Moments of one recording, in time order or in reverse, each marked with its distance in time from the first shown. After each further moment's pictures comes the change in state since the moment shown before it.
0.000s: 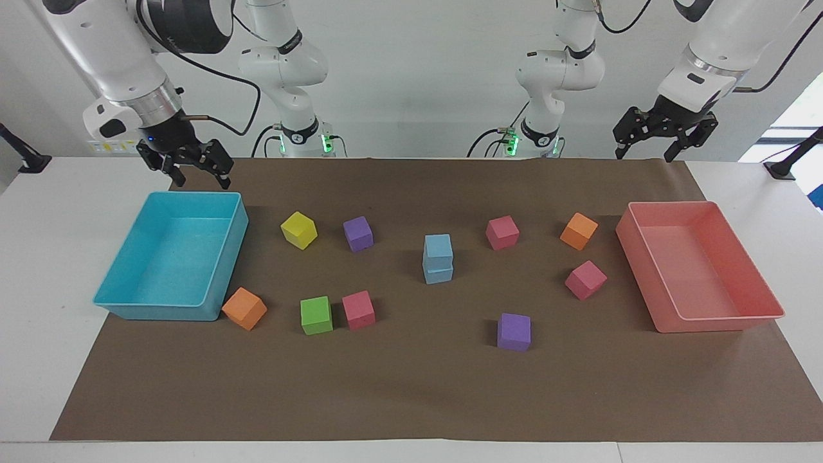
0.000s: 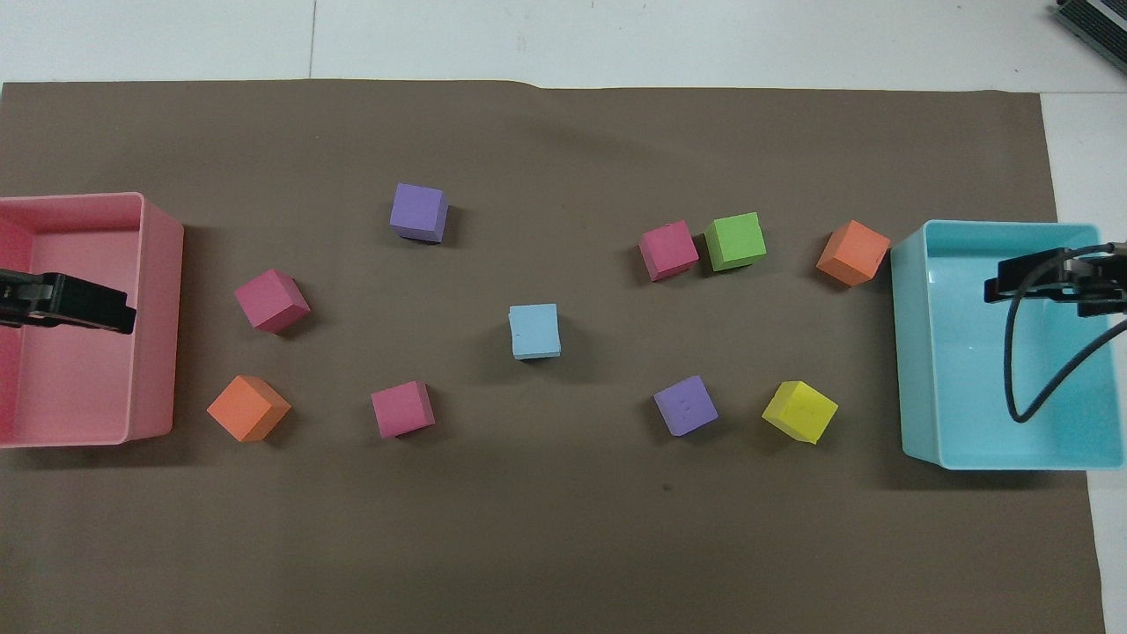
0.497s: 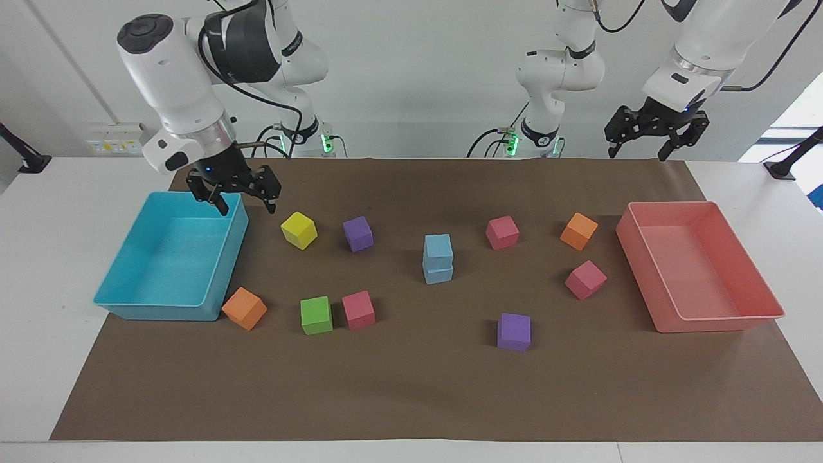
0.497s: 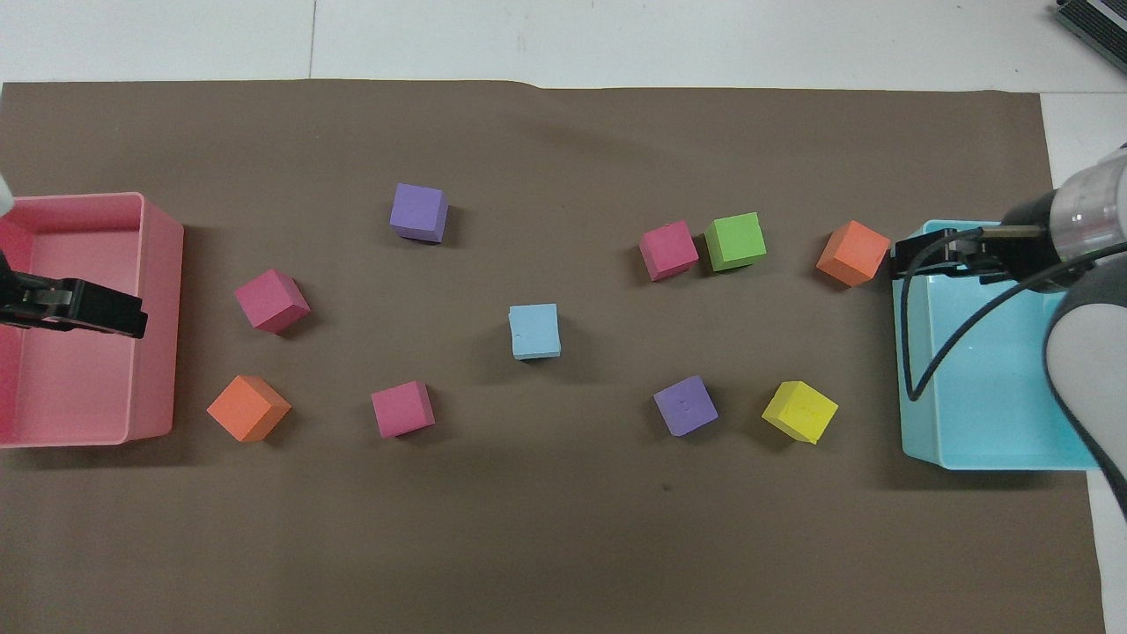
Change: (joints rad) left arm -0.020 0.000 0.001 0.000 0.016 -0.004 -0.001; right arm 0.111 0.052 0.004 0.000 0.031 0.088 0.027
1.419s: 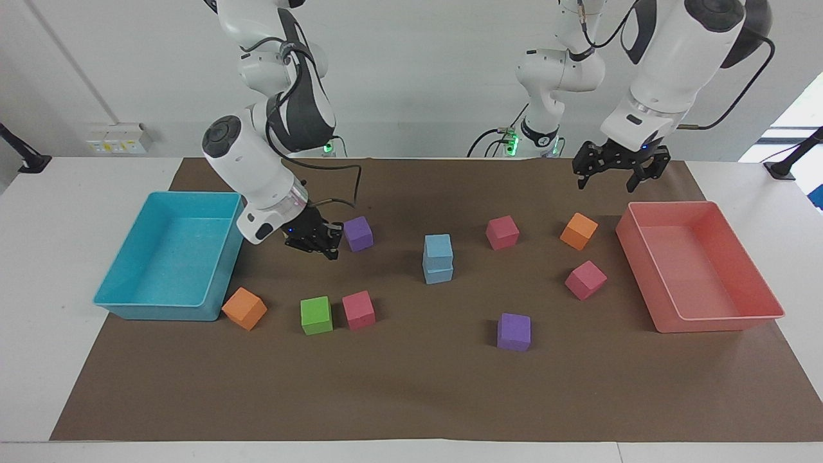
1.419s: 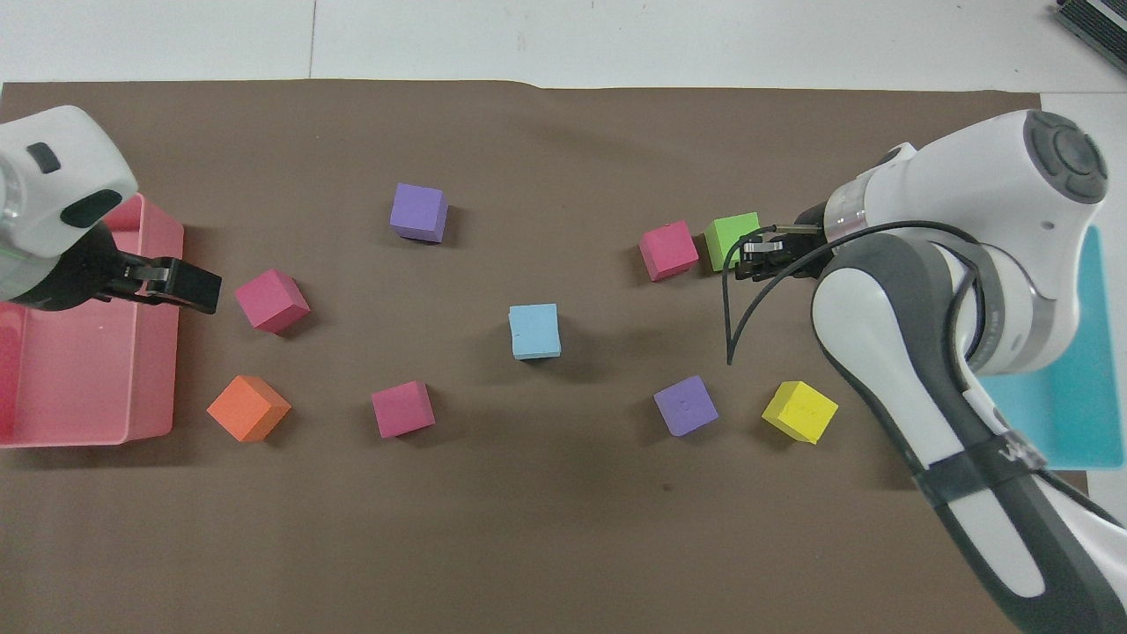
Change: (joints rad) left arm -0.052 0.056 -0.009 -0.019 0.022 0.082 -0.025; right arm 0.139 0.199 0.010 -0.057 0.216 0.239 0.000
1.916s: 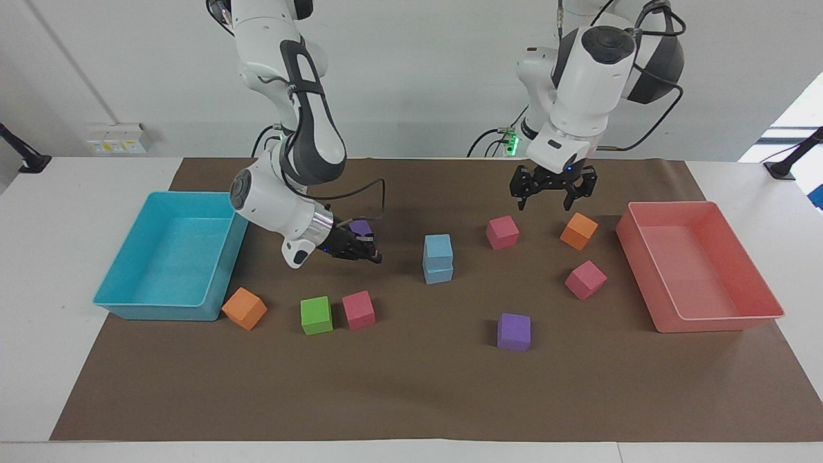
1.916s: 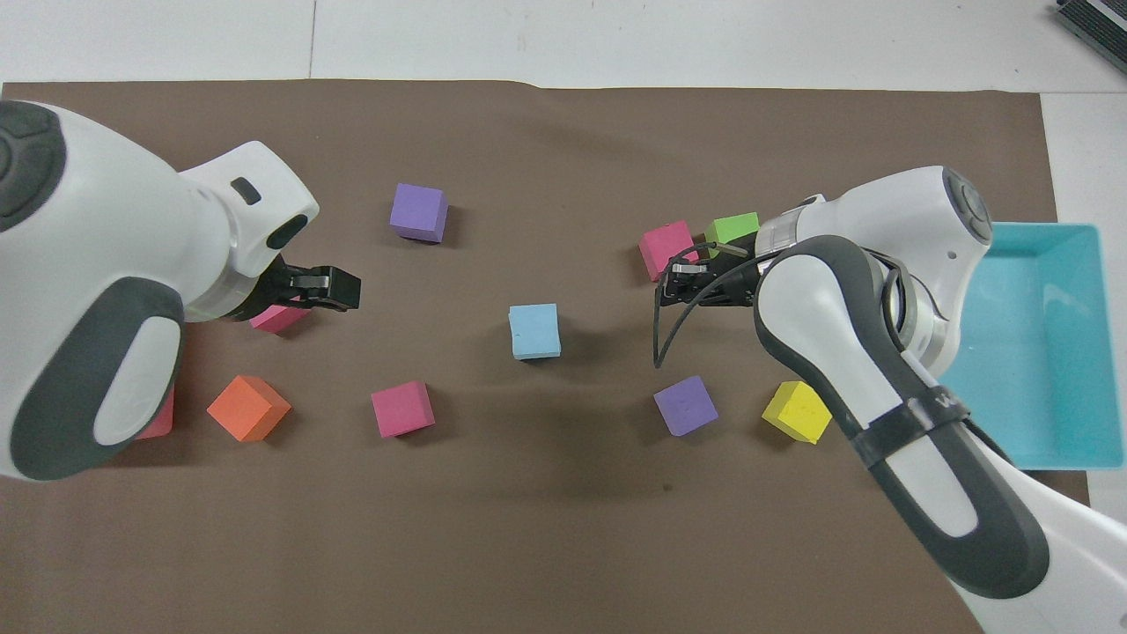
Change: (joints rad) left arm -0.154 0.009 -0.005 -0.138 0.003 0.200 -0.224; right arm 0.067 0.061 0.002 -0.098 0.357 0.120 -0.039
